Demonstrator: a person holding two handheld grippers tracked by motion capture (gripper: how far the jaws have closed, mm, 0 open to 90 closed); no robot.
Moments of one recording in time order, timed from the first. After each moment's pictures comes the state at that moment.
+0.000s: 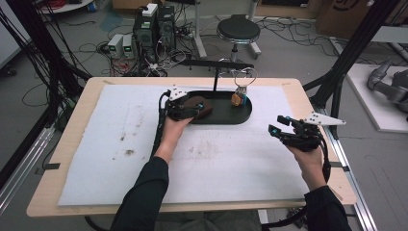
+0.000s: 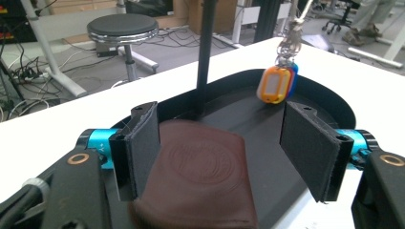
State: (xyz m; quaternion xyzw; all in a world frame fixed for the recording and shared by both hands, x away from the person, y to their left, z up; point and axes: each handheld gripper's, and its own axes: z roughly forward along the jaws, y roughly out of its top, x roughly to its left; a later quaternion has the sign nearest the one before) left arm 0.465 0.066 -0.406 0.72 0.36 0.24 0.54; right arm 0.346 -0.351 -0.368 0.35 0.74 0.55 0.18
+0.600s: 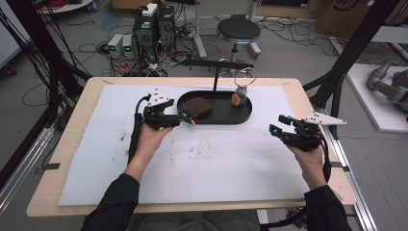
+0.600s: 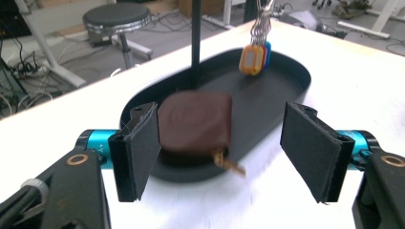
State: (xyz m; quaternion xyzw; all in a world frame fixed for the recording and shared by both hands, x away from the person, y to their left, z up) left arm 0.400 0.129 -0.372 0.76 0.34 0.22 0.51; right arm 0.348 -0.353 -0.369 0.35 0.74 0.55 0.18
